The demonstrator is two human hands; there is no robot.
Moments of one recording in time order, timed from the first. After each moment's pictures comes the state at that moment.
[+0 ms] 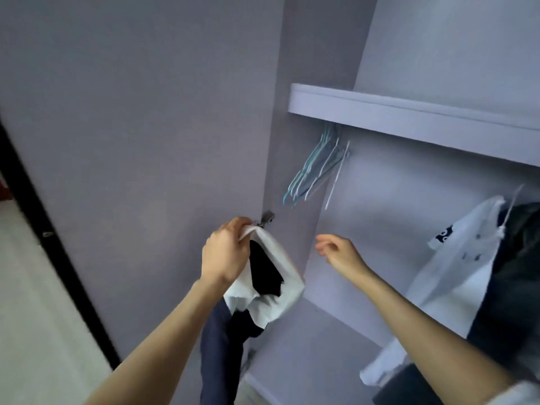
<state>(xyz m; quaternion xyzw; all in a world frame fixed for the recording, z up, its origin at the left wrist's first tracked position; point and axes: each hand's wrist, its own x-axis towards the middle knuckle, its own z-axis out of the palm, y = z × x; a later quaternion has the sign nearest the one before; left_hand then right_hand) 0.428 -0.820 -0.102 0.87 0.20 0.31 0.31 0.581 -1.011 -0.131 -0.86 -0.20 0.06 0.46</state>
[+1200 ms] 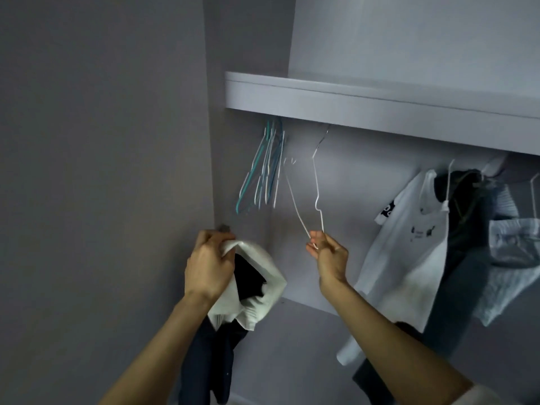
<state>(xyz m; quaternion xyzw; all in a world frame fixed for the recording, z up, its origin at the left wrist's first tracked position) 0.510 -0.808 -0.121 0.89 0.13 0.23 0.38 0.595 -0.998 -0.141 -0.61 0.09 -0.11 0.78</state>
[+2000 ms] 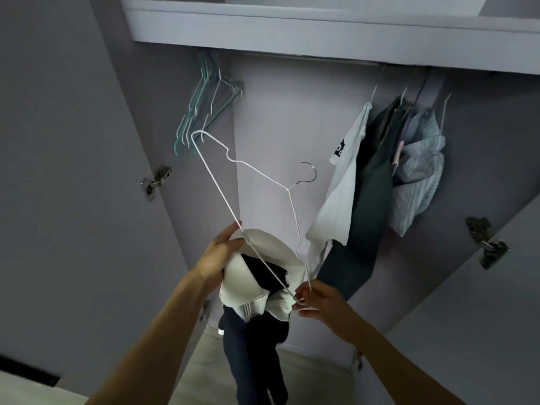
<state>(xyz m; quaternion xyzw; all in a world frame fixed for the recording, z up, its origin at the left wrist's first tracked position) 0.437 -0.976 -0.168 0.63 0.13 -0.05 0.77 0.415 -1.208 -0.239 -0.66 0.02 0.25 0.70</state>
